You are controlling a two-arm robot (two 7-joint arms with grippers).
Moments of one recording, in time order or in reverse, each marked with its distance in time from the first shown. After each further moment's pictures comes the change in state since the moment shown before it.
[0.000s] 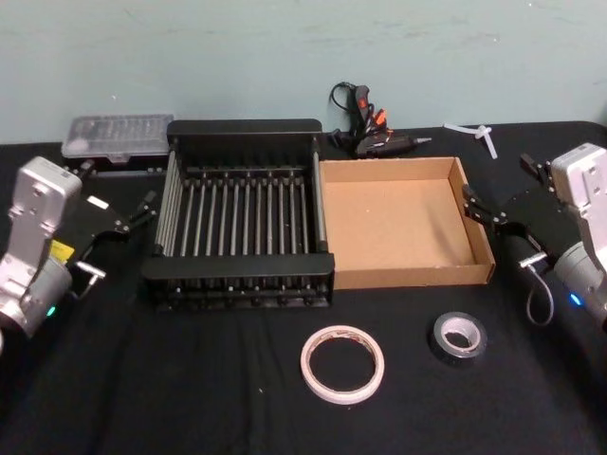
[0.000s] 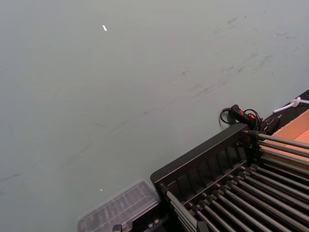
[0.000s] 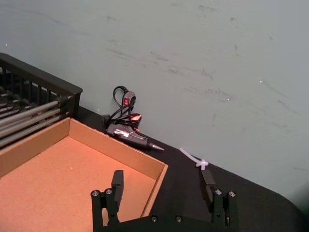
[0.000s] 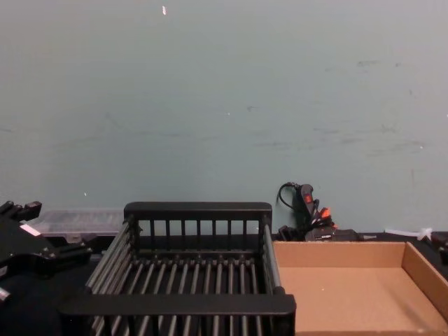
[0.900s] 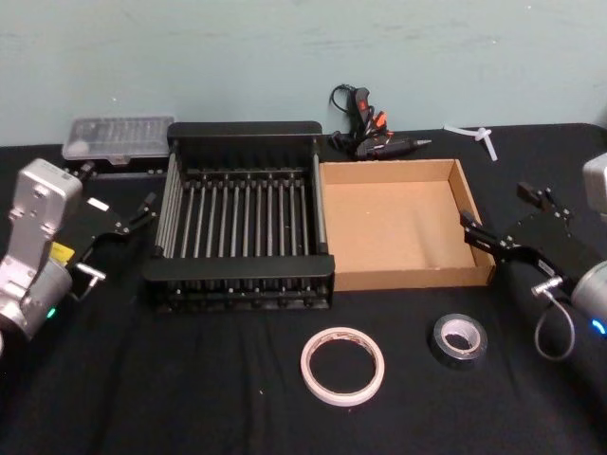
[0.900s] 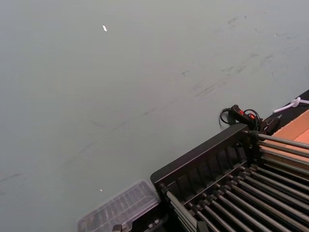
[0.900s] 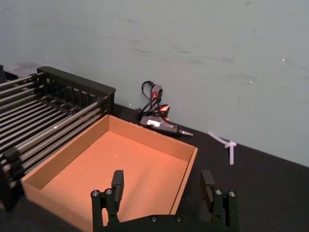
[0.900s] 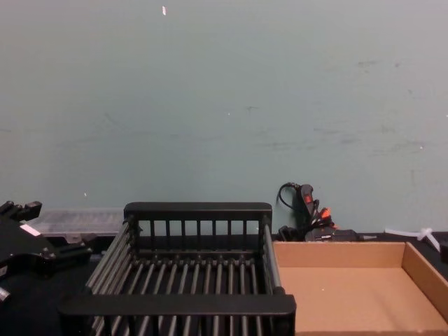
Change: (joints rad) left arm 0.000 0.000 0.000 0.000 0.000 0.000 0.000; right arm -0.179 0.037 0.132 -0.247 0.140 0.172 0.104
